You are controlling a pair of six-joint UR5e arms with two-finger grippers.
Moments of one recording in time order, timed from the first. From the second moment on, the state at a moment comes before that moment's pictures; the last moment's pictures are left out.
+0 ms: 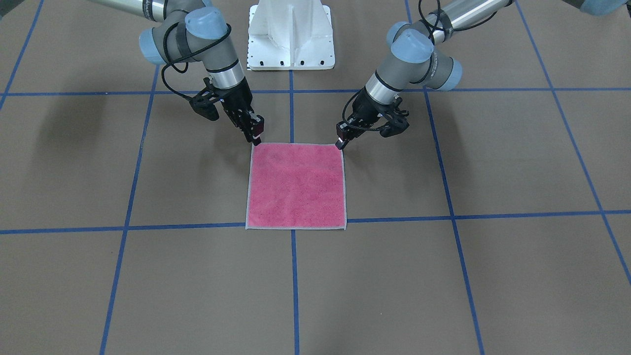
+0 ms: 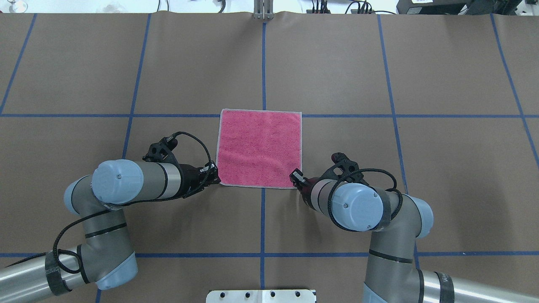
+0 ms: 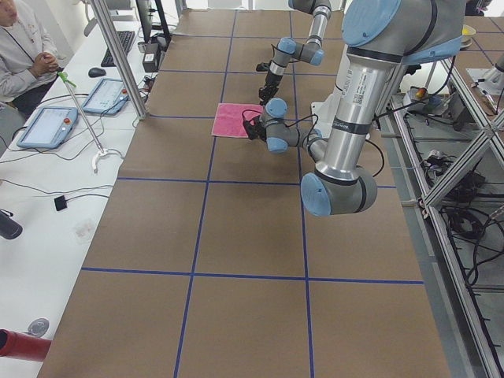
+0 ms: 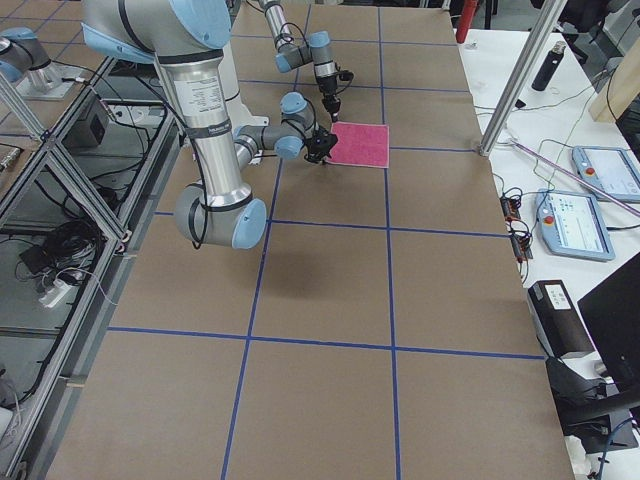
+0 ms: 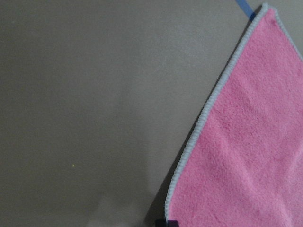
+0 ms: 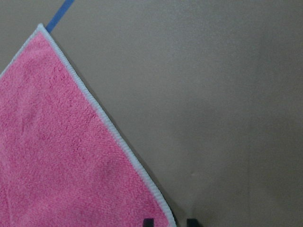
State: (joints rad) left arm -0.42 -1.94 -1.62 -2.42 -1.70 -1.94; right arm 0.30 -1.17 1.75 -1.12 1.47 2.14
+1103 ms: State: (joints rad) left arm -0.42 -1.94 -1.62 -2.42 -1.70 -1.94; right arm 0.31 -1.14 1.72 -1.13 1.46 2.13
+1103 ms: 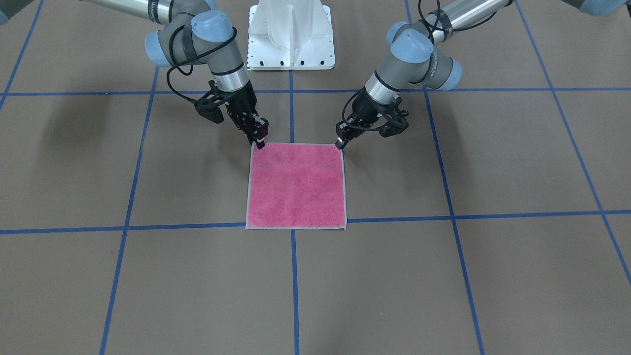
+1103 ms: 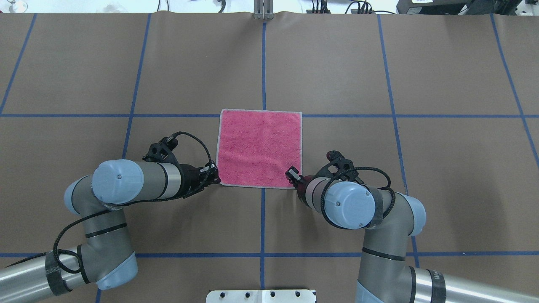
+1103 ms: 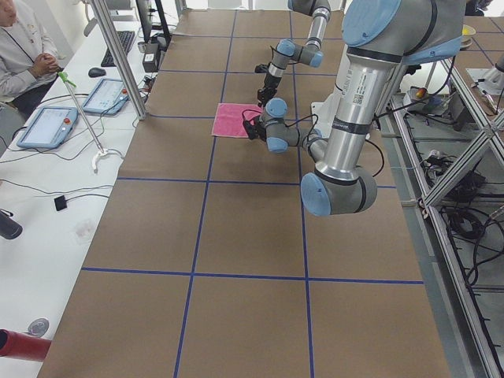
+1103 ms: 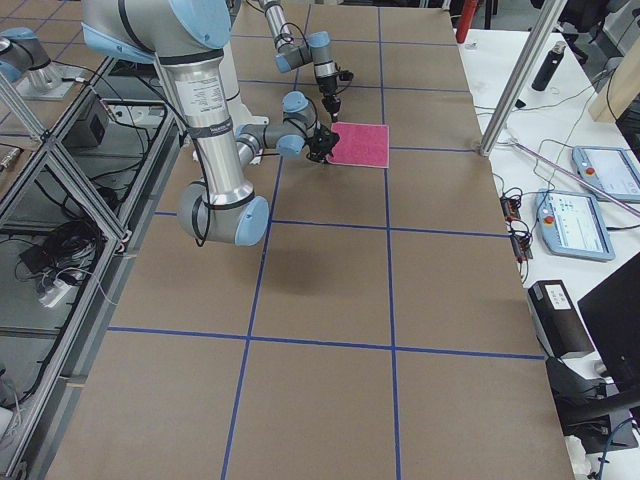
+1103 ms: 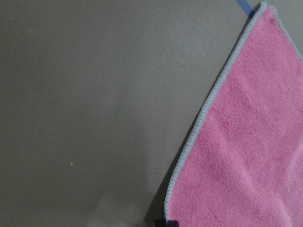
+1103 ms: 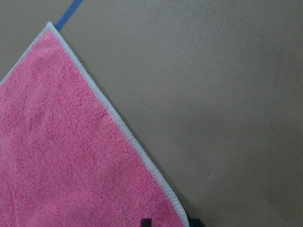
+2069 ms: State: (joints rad) left arm -0.42 -1.94 -1.62 -2.42 -1.70 -1.94; right arm 0.31 -1.15 1.72 -1.13 1.46 2.13
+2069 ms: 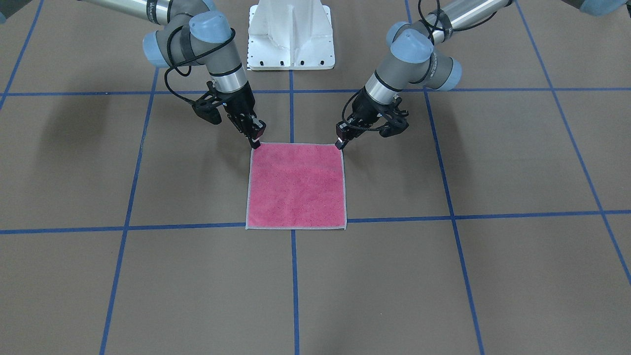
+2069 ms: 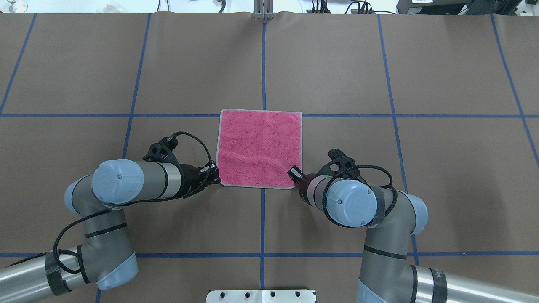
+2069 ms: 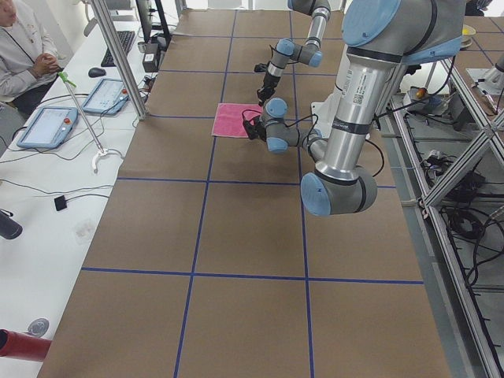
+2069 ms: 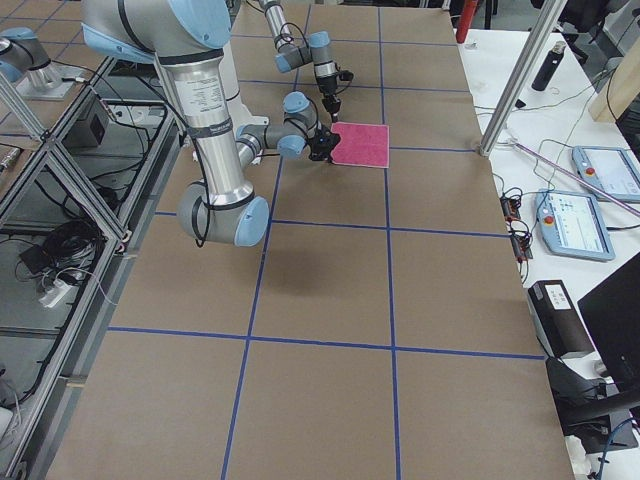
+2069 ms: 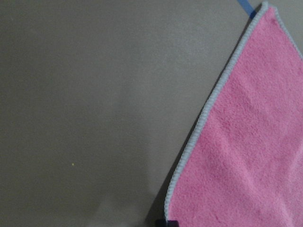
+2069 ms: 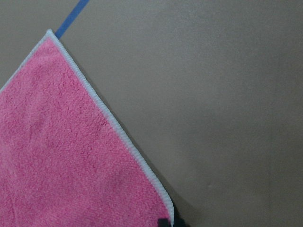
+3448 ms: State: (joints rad) left arm -0.36 -1.86 -1.89 -2.35 -1.77 -1.94; right arm 0.24 -1.23 2.07 -1.39 1.49 2.12
